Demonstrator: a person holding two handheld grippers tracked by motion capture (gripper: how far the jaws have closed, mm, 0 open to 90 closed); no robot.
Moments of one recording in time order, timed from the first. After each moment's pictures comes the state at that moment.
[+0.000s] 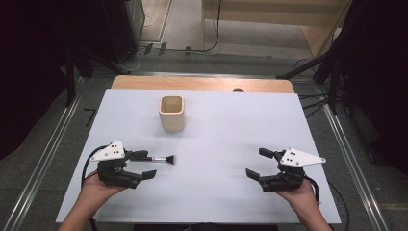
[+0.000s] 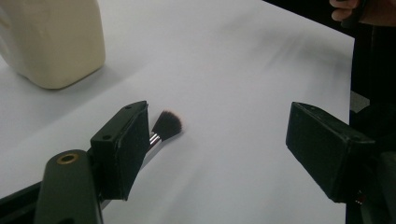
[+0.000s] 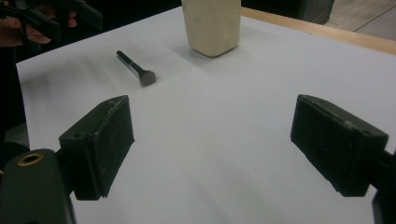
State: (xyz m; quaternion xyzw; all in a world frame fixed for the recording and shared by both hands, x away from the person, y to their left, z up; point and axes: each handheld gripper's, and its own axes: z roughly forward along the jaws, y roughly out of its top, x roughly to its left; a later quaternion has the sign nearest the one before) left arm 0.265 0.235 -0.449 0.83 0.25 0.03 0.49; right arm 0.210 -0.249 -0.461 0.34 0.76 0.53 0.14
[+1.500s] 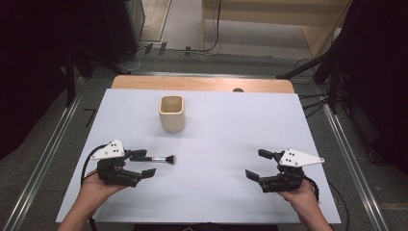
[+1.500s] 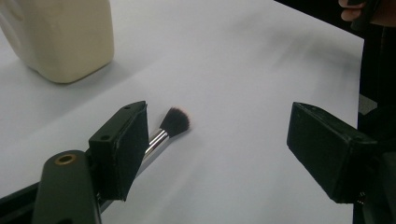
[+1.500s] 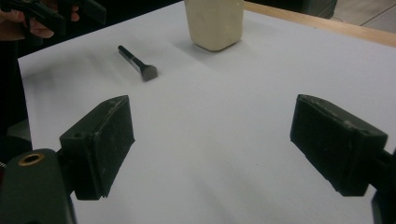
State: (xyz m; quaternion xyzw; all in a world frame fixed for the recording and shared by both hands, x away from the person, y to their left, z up) left arm 0.267 0.238 -0.449 0.83 0.26 0.04 0.49; right arm 0.210 -0.249 -0.464 0.34 0.77 0.52 0.13
